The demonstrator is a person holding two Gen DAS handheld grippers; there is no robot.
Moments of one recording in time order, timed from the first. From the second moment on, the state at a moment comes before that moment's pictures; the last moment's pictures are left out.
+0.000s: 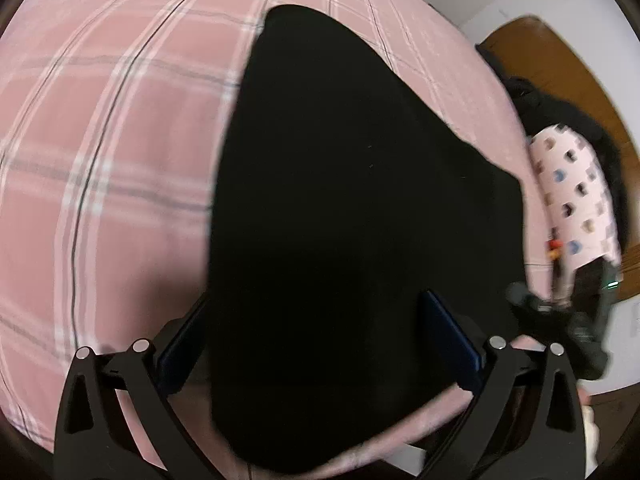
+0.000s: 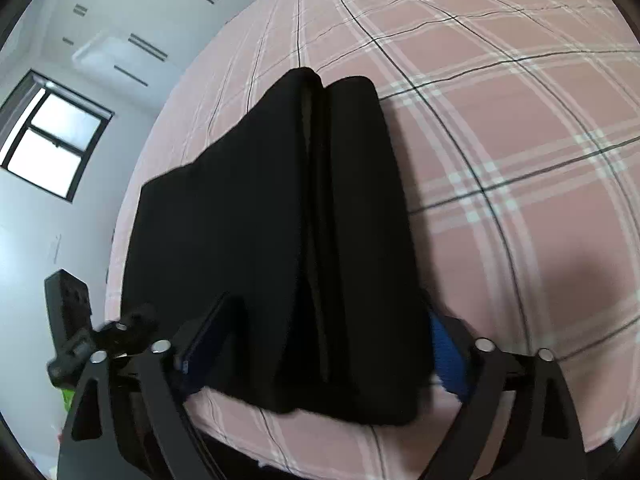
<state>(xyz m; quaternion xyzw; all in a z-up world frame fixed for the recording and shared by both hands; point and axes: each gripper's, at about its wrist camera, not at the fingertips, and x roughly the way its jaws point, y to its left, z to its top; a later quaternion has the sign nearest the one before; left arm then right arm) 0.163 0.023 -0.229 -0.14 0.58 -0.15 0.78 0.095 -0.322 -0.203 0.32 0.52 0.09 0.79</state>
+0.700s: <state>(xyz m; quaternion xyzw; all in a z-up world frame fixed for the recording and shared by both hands) 0.103 0.044 -0.193 -0.11 0.61 -0.12 0.78 0.027 -0.274 -0.198 0.30 0.57 0.11 0.75</state>
